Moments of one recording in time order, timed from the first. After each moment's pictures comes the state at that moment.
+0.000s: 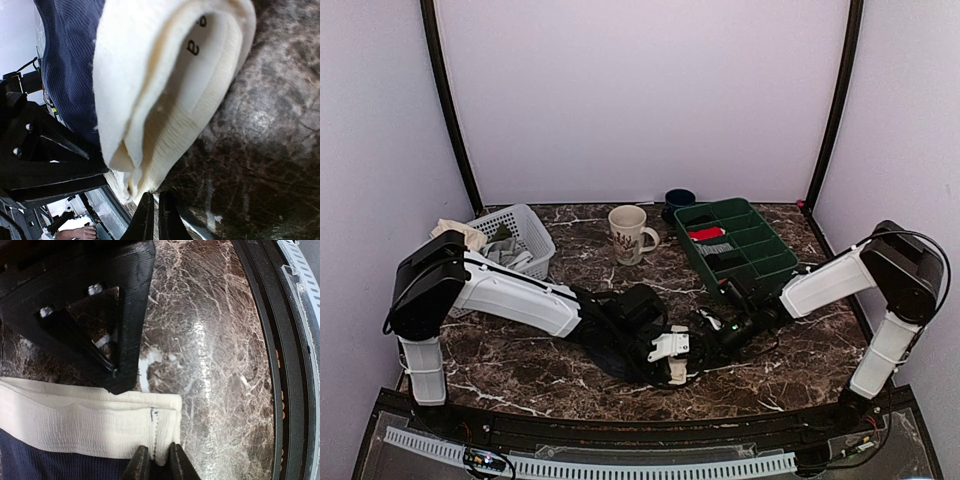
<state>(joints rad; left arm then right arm) -1.14 1.95 1.18 -0.23 0.31 0.36 0.76 1.71 0.70 -0.11 -0.75 0.62</state>
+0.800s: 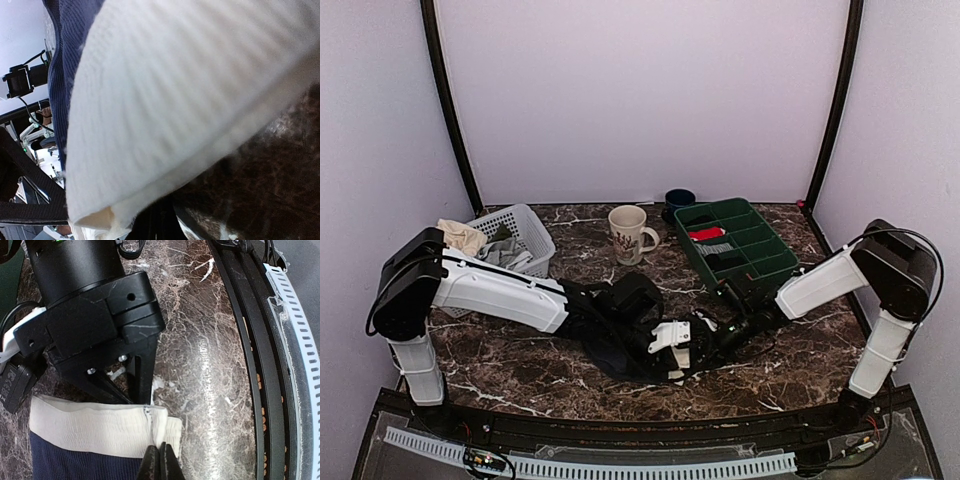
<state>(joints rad) -1.15 1.87 1.16 -0.19 0.31 0.34 0.77 1.76 0.70 -0.06 -0.79 0.62</state>
